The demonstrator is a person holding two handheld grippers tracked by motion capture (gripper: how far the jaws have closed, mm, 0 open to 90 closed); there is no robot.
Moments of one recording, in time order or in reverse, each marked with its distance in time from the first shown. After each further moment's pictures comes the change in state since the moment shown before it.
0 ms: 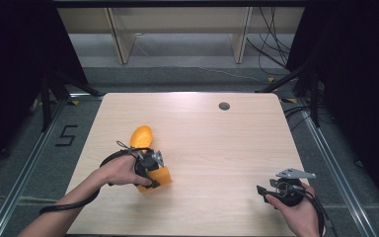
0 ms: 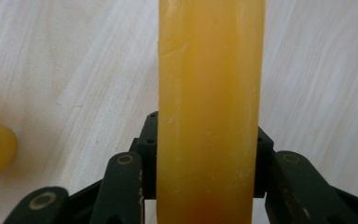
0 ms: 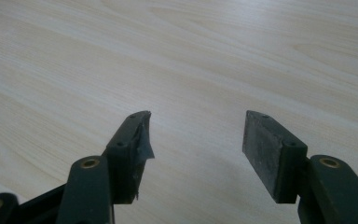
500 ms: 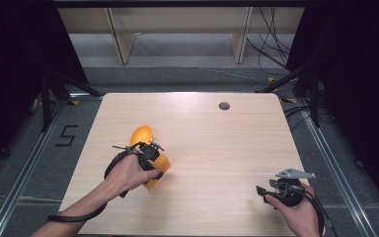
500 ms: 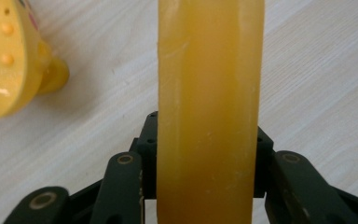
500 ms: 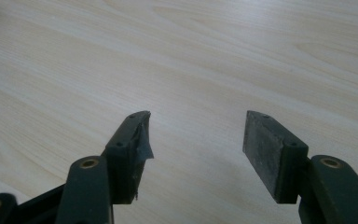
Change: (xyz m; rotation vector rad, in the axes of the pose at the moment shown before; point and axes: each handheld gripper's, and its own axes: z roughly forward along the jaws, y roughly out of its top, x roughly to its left) left arm -0.015 0.016 -0.013 -0.030 0.209 -0.494; right arm 0.001 0.000 -0.001 0.006 -0.002 0.009
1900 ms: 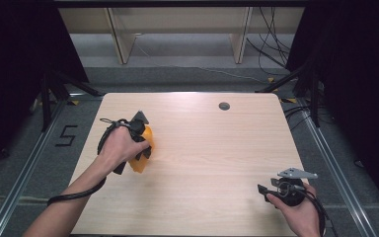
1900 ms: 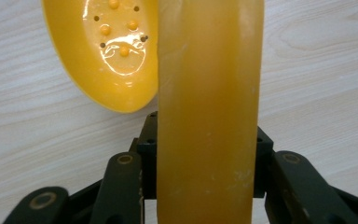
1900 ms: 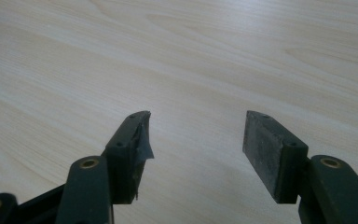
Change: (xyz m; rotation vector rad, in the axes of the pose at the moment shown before) left arm 0.059 0.041 -0.024 0.106 0.053 -0.349; right arm -0.005 0.001 -0.001 -0.036 -0.010 -0.025
